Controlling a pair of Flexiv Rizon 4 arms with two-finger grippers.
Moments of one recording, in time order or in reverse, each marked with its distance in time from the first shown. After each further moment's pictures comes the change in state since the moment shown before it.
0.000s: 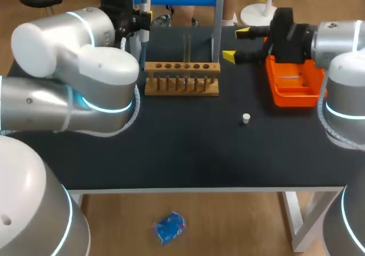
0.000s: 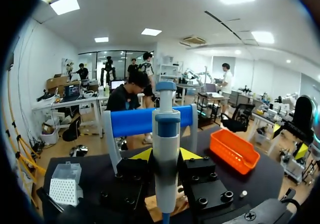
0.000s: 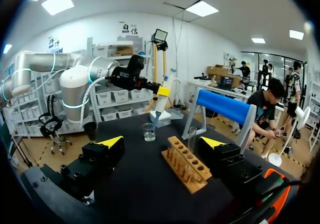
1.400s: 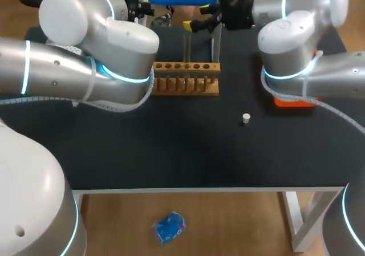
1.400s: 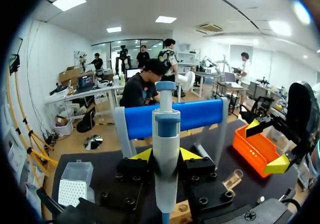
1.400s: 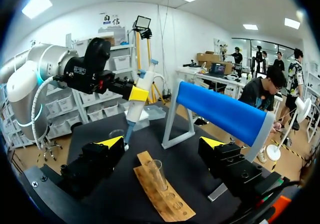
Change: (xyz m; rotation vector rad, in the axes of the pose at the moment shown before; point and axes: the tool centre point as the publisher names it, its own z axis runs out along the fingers) left arm -0.044 -0.006 0.054 -0.113 -0.158 -0.017; right arm -0.097 0.019 0.142 0.098 -0.081 0.067
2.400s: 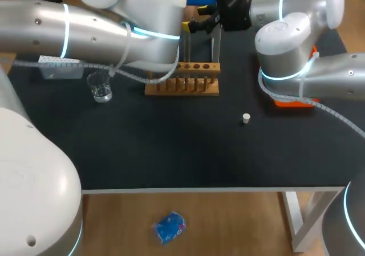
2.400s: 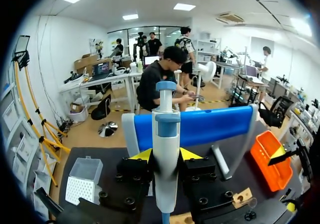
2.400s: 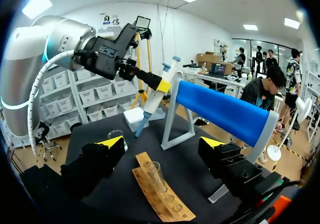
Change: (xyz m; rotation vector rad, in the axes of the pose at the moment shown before) left arm -0.022 -0.023 0.045 -0.127 -0.166 -0.054; right arm -0.001 -0.002 0.006 -0.007 0.001 -0.001
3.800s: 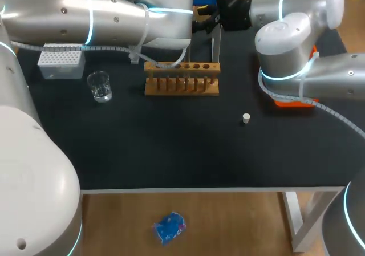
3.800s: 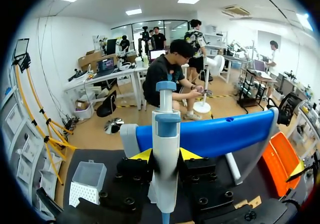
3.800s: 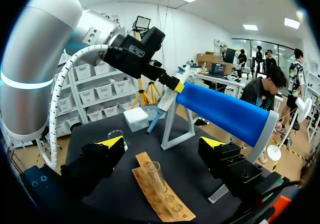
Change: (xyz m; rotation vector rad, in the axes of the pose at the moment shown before) left arm -0.012 -0.012 0.041 -0.054 -0.065 0.009; right arm 0.000 0.000 0.000 0.000 0.000 0.000
